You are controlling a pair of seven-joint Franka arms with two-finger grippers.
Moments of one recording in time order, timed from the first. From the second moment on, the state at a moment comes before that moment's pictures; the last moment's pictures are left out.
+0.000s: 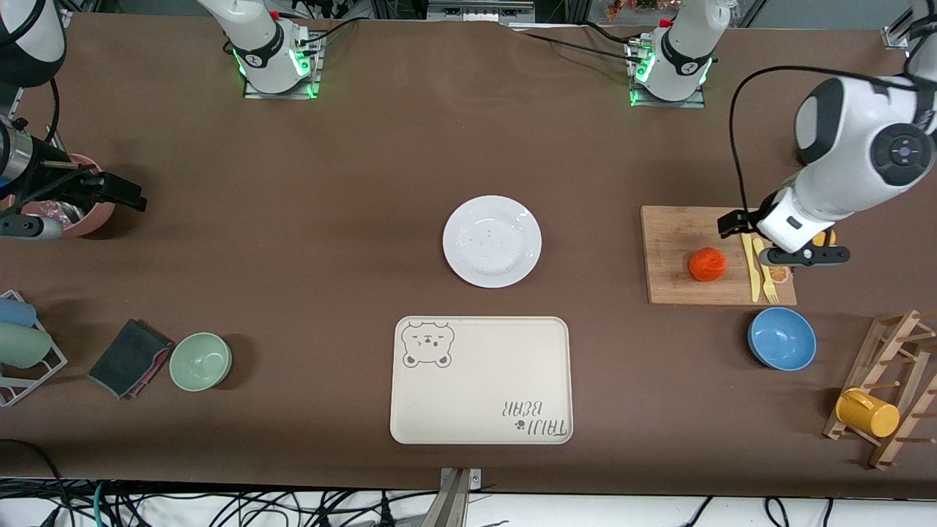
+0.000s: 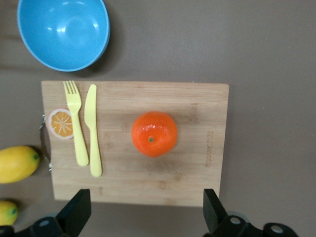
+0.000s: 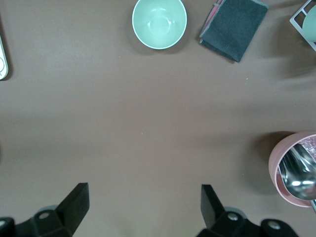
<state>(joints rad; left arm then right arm) 0.04 0.09 -0.05 -2.12 0.05 2.11 -0.07 -0.05 0.11 0.03 -1.59 0.00 1.60 0.04</state>
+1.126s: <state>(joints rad) 0.05 0.26 -0.04 -2.33 0.00 2.64 -0.08 -0.05 0.11 0.03 -1.59 0.00 1.60 0.04</state>
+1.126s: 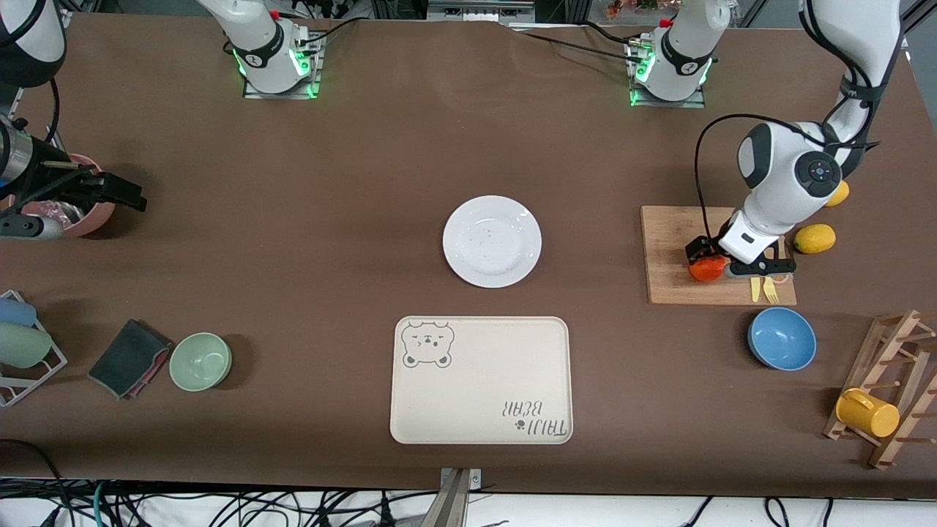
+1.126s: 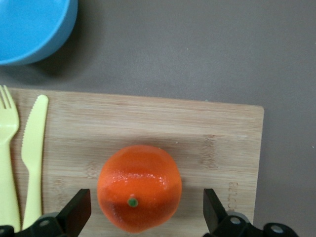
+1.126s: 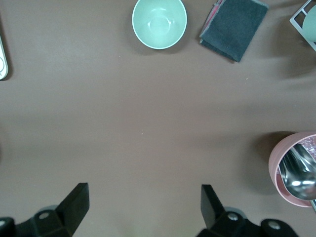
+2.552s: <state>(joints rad) 0.02 0.25 -0.03 -2.30 0.00 2.66 -0.07 -0.05 0.11 0.03 -1.59 0.00 1.60 0.04</state>
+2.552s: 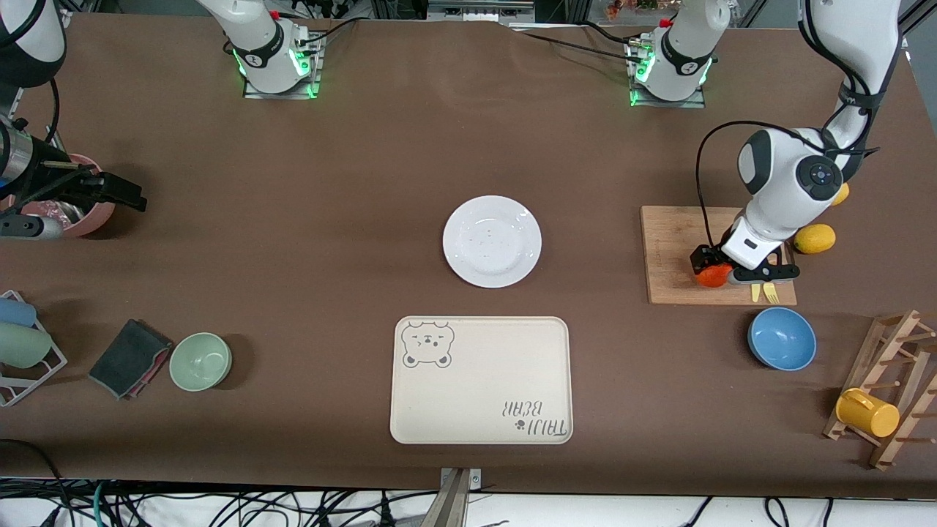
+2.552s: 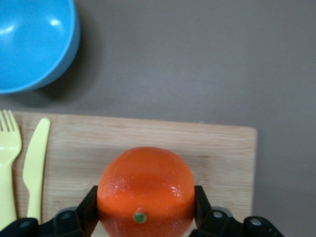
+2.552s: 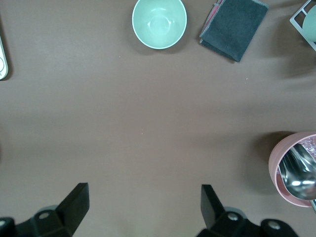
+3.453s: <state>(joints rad) -0.28 0.21 -0.30 -2.15 -0.08 2.58 -0.60 -0.05 0.11 0.03 -1.59 0.00 1.60 0.04</state>
